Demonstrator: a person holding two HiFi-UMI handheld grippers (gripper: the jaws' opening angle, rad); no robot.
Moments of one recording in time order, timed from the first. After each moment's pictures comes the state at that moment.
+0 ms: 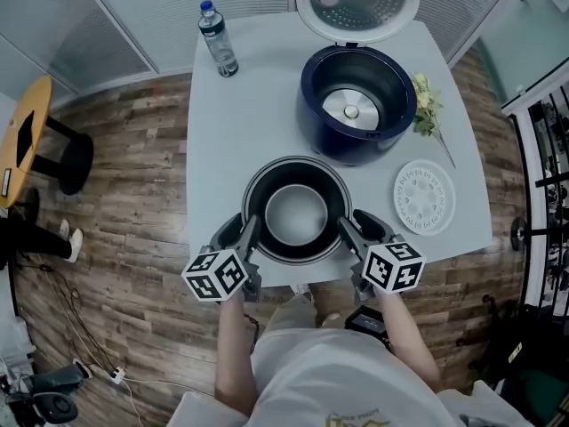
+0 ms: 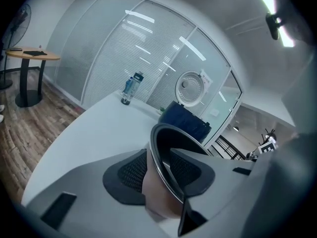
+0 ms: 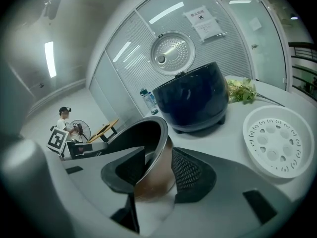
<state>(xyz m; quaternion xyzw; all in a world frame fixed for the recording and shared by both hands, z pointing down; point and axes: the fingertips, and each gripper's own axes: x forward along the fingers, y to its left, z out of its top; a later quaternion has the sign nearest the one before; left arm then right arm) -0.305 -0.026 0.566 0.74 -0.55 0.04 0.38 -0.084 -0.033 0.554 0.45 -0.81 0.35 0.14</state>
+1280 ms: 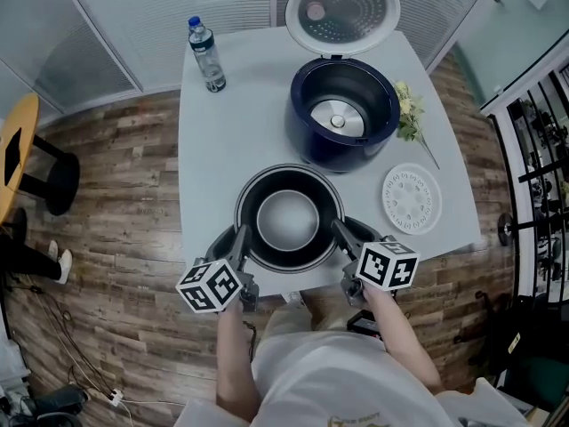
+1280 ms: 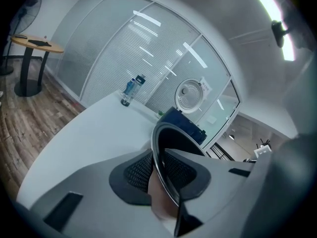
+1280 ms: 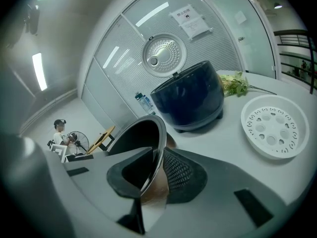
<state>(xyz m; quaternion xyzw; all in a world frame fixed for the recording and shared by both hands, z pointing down) -0.314 -0.023 0.552 0.75 -0.54 0.00 0.40 -0.097 -0.030 0.538 0.47 -0.78 0.40 0.11</state>
